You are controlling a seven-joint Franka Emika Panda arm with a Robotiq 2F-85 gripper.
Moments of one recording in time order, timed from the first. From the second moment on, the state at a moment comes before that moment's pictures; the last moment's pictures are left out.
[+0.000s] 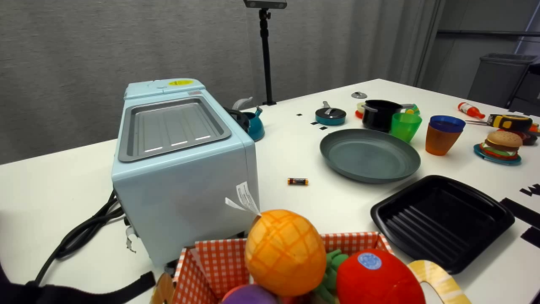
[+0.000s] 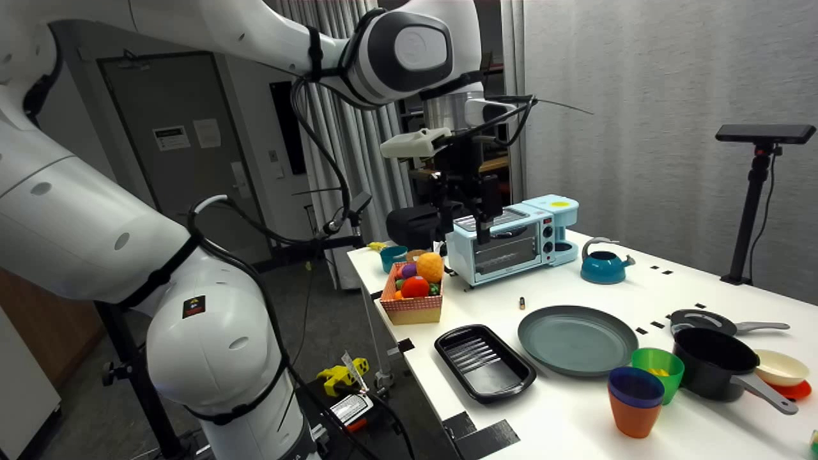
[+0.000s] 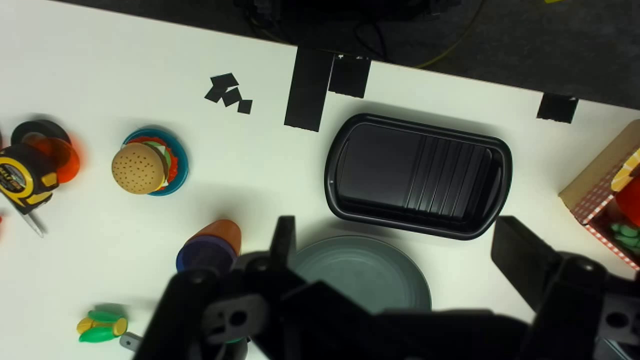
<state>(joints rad) -0.02 -0.58 0.00 -2.50 -0.02 1.91 -0.02</state>
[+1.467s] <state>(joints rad) -0.02 -0.58 0.00 -2.50 -0.03 1.92 -0.02</state>
